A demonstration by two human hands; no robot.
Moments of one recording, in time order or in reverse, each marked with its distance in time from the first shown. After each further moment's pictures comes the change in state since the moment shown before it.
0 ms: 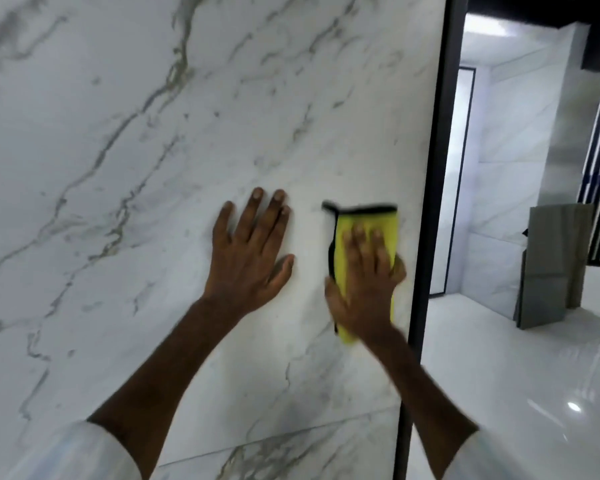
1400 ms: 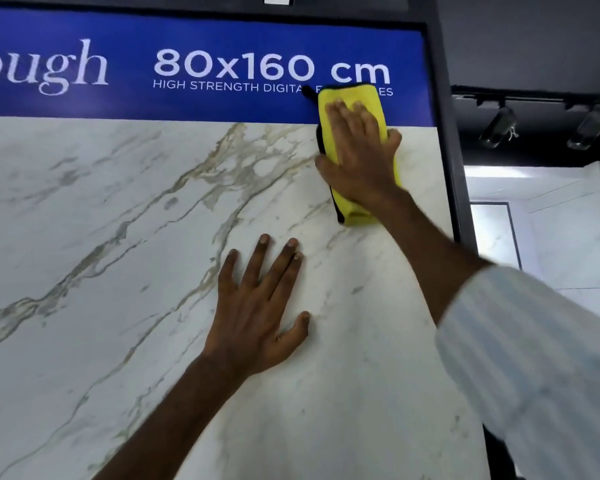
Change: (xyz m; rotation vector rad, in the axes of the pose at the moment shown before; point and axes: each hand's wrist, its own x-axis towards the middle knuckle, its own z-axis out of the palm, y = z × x) left_hand 0.156 -0.082 -0.028 0.165 0.039 0.006; right_hand 0.445 0.005 -0.049 0.094 0.011 -0.079
